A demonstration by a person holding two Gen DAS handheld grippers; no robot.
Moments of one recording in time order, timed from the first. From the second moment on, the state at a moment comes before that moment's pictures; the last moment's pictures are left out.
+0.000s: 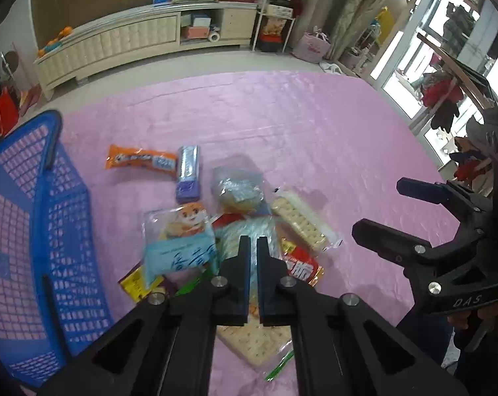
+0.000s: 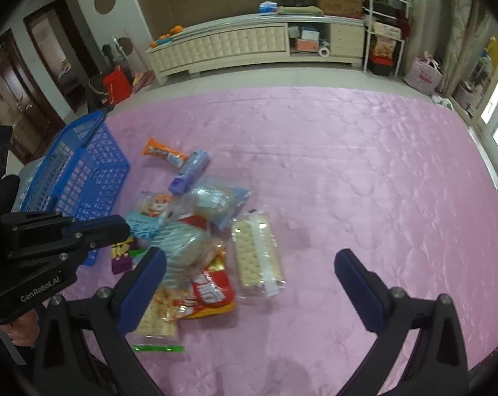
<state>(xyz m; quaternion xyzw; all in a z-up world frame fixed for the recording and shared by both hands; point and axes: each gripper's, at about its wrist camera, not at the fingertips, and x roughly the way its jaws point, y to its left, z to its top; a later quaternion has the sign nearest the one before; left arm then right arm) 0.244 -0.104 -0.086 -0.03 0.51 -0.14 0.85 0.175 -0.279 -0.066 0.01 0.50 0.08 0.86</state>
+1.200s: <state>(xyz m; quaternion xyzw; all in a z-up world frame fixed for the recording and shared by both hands) 0.280 -0.118 -0.155 -0.07 0.60 -0.18 0.78 0.178 -0.313 -0.108 0.03 0.53 0.05 0.84</state>
